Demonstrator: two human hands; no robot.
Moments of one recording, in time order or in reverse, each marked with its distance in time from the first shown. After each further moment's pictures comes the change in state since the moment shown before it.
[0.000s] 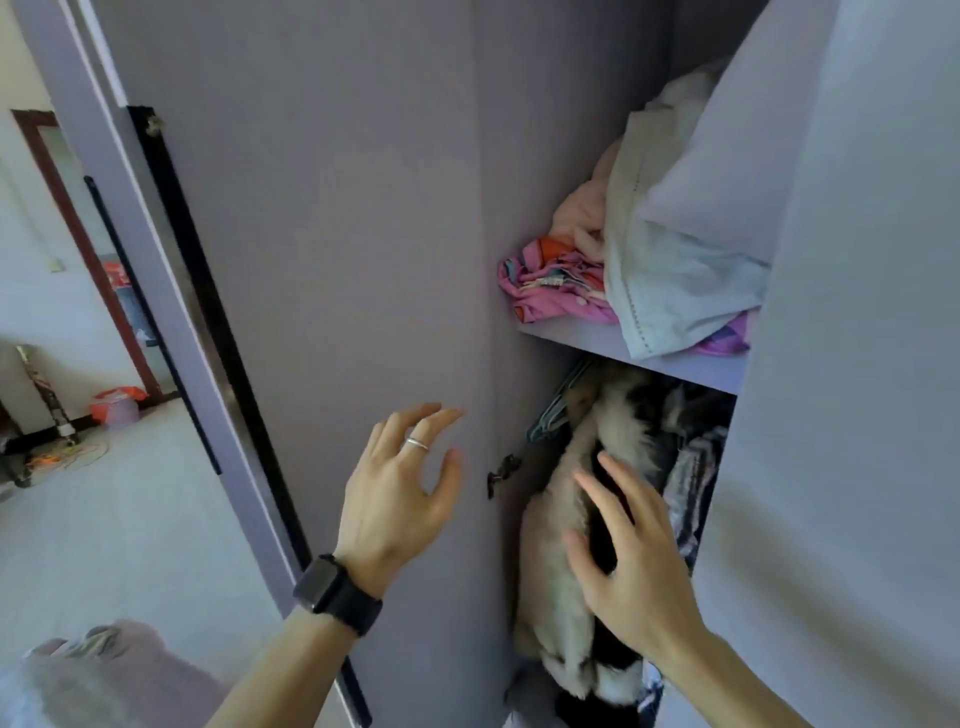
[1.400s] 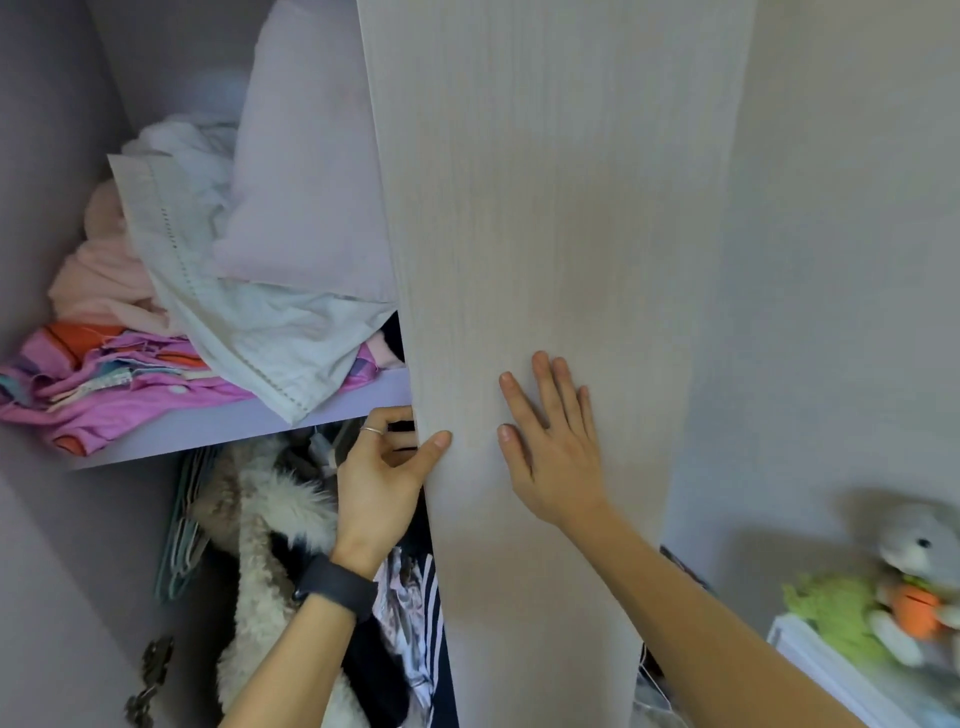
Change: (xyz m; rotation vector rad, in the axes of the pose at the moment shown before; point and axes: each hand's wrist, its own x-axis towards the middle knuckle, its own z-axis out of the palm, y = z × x) left_hand 0.070 0.145 0.158 -1.350 -0.690 0.010; right_hand -0.008 0.051 -0.129 -1.046 0.473 0.369
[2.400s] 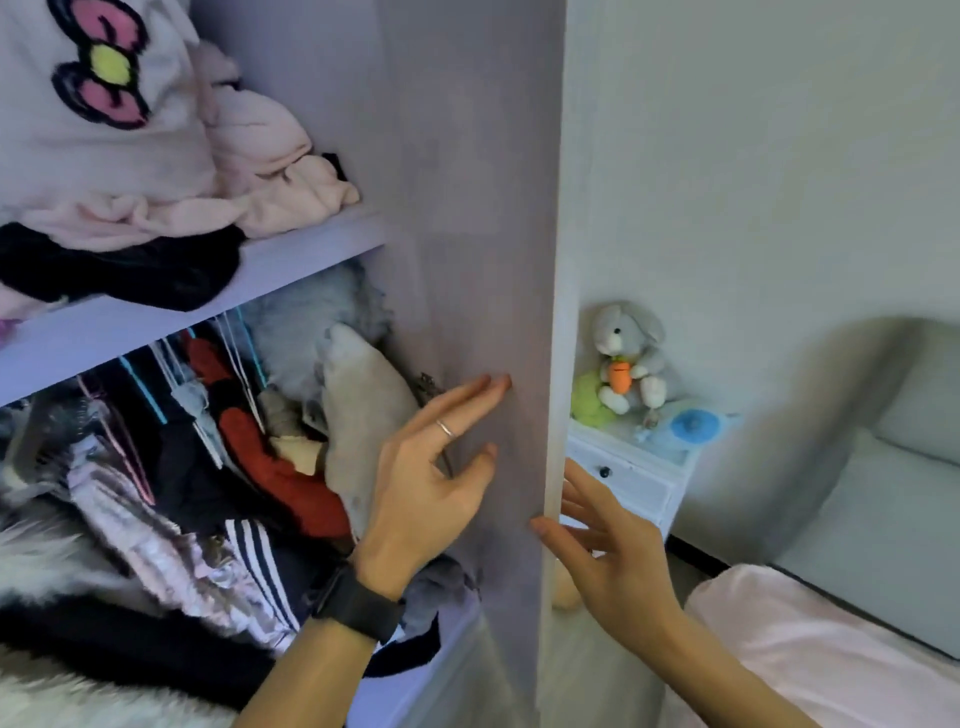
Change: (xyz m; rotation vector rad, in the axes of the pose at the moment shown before) left_hand -0.139 0.021 0.120 -0.106 -0.796 0.411; right_hand -0.234 -0.043 -0.211 0.319 0.038 0.747
